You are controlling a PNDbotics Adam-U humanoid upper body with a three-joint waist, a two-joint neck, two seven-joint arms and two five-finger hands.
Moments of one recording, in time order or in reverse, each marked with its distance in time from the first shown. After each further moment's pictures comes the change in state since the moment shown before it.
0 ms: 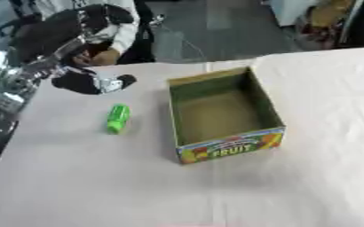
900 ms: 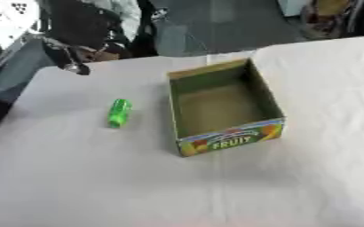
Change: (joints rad) left arm -0.289 0.095 -0.309 0.298 -0.706 -0.509 0.039; right arm -0.005 -0.009 0.012 0.000 -0.009 -0.002 0.019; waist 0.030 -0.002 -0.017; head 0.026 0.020
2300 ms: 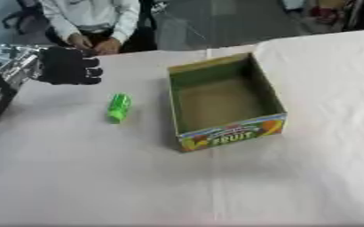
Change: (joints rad) left arm 0.087 -0.049 0.035 0.373 -0.866 0.263 0.756; right arm -0.021 0.000 0.000 0.000 -0.007 -0.002 0.001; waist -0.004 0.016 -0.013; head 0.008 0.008
